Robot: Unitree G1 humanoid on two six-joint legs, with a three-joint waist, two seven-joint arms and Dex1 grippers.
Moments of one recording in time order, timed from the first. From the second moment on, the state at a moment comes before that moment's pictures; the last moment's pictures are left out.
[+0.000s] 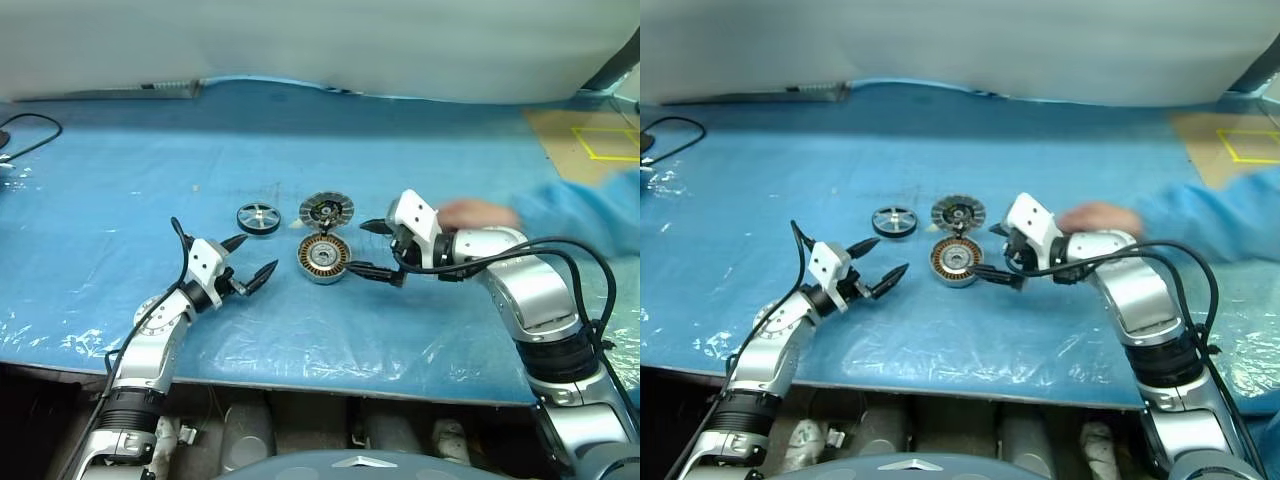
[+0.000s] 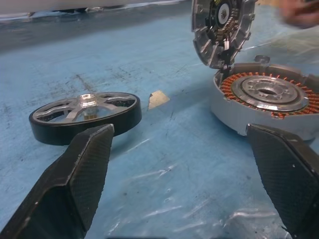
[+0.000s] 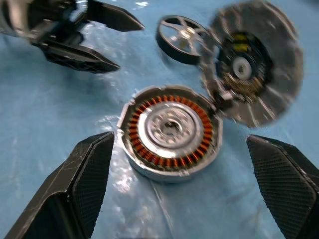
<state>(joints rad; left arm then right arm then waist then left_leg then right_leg) -0.14 0.34 0.04 0.15 -0.25 -0.10 -0.75 -0.40 -0.55 0.09 -0.31 0.20 0.77 0.88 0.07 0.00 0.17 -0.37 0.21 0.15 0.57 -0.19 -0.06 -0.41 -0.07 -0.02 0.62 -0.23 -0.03</state>
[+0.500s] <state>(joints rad) -0.15 0.35 0.03 0.14 -0.25 -0.06 -0.76 -0.30 -0.46 0.06 -0.24 0.19 0.72 0.65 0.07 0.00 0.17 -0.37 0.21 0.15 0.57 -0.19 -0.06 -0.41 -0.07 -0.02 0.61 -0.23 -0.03</state>
